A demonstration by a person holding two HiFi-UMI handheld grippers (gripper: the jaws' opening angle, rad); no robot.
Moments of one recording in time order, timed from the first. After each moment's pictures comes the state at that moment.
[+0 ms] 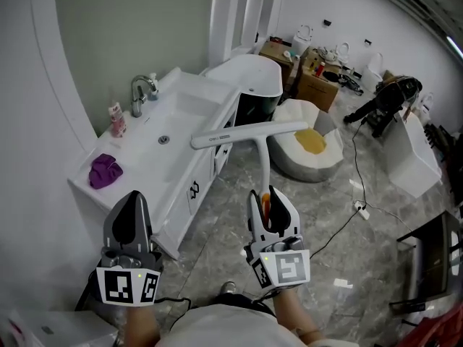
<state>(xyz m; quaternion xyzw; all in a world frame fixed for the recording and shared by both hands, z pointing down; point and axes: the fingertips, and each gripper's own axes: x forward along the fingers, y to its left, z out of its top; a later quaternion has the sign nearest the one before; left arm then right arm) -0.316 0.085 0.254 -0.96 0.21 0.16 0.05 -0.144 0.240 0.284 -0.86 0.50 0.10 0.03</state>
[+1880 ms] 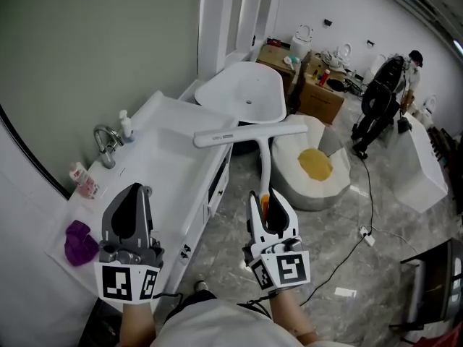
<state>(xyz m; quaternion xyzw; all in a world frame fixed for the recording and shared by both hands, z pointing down) -0.032 -0.102 0.243 -0.97 0.18 0.16 0.06 0.125 0.056 0.293 -0.86 0.49 0.08 0.06</state>
